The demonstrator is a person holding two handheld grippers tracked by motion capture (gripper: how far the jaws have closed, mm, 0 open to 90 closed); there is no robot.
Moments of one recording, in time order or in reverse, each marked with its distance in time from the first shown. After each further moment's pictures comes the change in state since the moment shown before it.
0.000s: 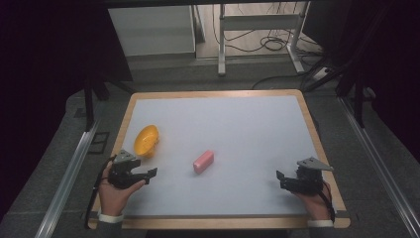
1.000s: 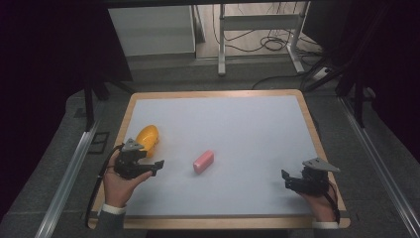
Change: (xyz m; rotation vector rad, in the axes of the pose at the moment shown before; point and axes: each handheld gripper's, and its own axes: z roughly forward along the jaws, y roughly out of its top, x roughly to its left) left arm -0.018 0.041 -0.006 0.023 -0.015 0.055; right arm -0.007 0.001 -0.011 -0.017 -0.037 -0.009
